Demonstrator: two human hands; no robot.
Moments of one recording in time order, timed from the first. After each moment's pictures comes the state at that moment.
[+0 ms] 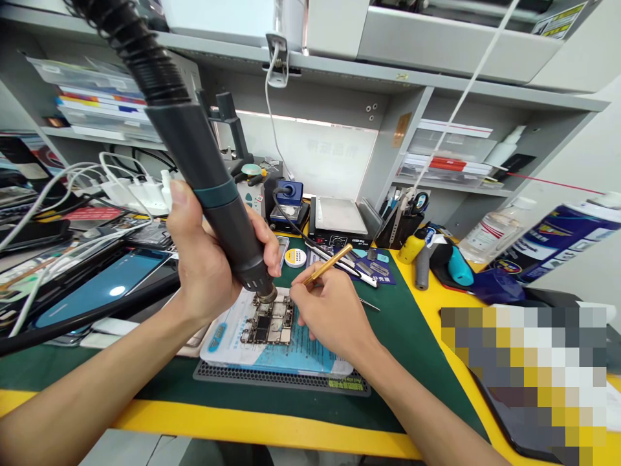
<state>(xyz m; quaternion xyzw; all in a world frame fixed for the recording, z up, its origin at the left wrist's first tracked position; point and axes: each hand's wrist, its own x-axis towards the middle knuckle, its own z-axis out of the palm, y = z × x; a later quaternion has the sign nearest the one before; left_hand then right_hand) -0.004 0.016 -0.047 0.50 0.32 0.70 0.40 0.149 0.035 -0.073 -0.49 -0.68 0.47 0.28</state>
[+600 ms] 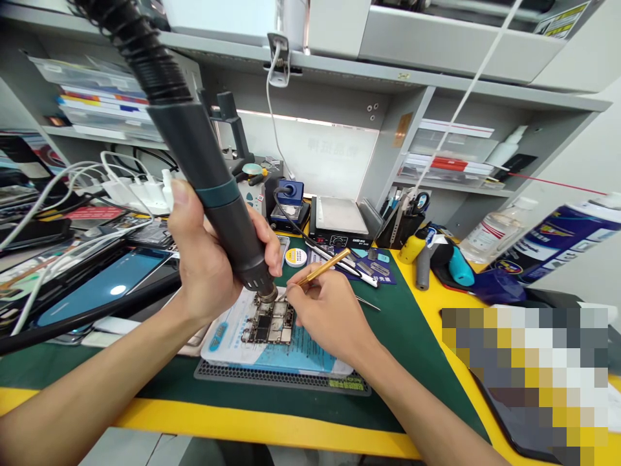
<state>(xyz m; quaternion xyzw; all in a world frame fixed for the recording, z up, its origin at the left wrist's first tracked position) -0.003 0.016 -0.047 0.50 0.31 0.71 0.39 0.147 0.035 -0.073 -0.47 -0.69 0.47 0.27</state>
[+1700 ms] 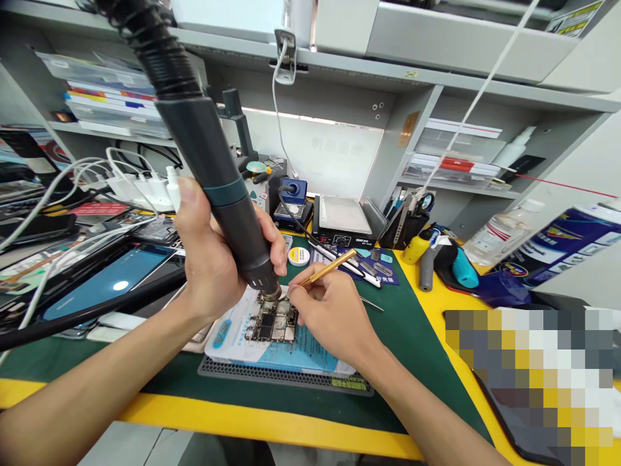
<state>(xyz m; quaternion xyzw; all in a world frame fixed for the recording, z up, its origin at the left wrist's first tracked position) -0.003 0.014 -0.046 0.50 0.33 0.70 0.39 0.147 0.033 -0.074 -0.44 -0.70 0.48 0.29</state>
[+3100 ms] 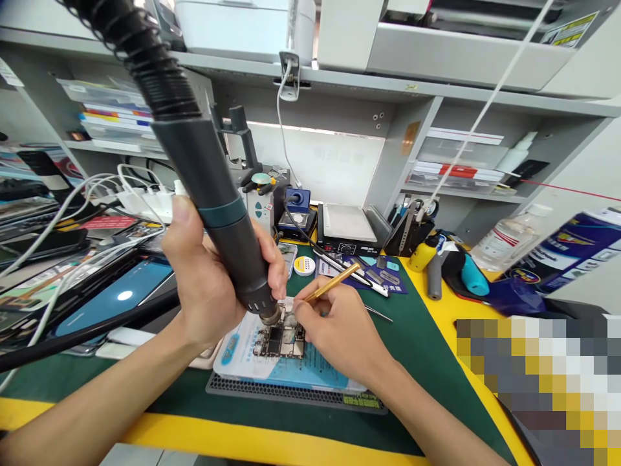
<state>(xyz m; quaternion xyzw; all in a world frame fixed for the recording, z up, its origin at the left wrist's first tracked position) -0.008 0.002 -0.043 0.48 0.32 0.69 0.44 0.146 0.031 -0.073 -0.44 -0.71 0.49 0.27</state>
